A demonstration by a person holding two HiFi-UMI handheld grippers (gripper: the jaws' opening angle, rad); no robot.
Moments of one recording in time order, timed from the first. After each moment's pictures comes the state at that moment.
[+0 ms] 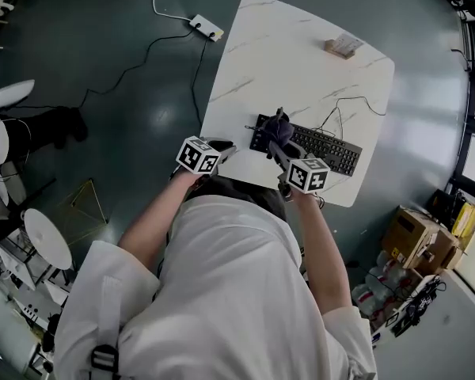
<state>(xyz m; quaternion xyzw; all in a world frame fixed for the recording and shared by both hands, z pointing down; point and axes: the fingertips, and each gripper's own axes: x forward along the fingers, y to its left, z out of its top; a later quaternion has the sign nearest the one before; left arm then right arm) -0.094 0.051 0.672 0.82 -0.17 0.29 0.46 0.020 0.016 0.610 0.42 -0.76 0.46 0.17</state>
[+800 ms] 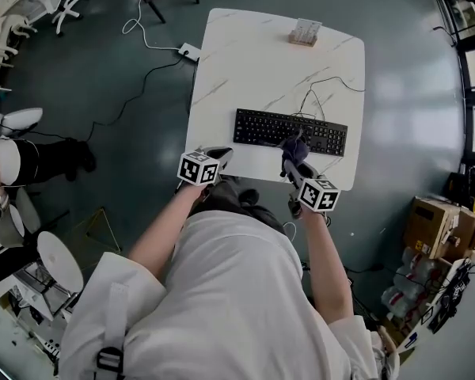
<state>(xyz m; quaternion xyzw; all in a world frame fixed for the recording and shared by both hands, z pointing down) -0.048 0.093 0.625 0.84 -0.23 0.28 0.41 0.128 0.135 0.582 0.51 -0.72 0.45 0.09</state>
